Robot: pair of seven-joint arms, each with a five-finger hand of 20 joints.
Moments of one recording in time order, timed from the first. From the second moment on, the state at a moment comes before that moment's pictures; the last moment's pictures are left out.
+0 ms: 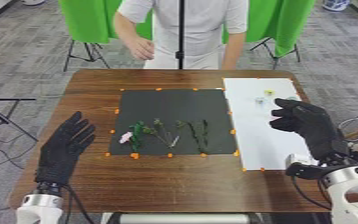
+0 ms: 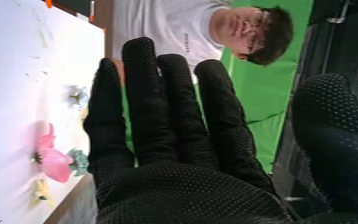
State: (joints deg) left arm 128.1 -71.2 -100.4 -118.3 43.8 -3.5 11.5; right arm -124.6 -65.4 105.1 -127.8 -67.3 -0.6 3.5
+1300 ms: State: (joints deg) left arm 127.2 -74.5 -101.9 -118.1 45.3 -5.5 8.7; right arm -122.4 -66.3 103.7 -126.5 -67.5 -0.3 4.1
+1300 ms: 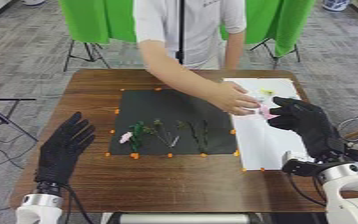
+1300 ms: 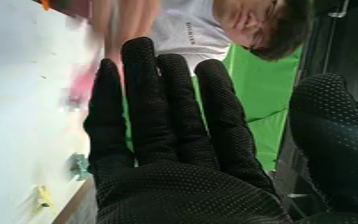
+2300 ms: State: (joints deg) left arm 127.0 -74.1 -102.3 -118.1 45.9 -7.3 7.6; right arm -122.7 -66.4 104.1 -126.3 -67.7 -1.3 4.9
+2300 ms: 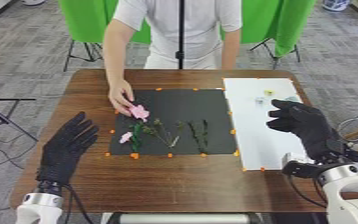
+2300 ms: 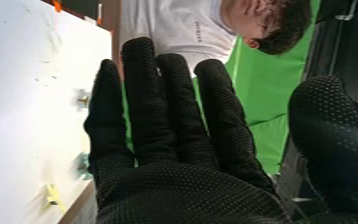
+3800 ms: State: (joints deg) left arm 127.8 -74.4 -102.5 -118.1 46.0 -7.2 8.7; right arm -108.2 -46.9 96.3 -109.3 -102.9 13.1 -2.4
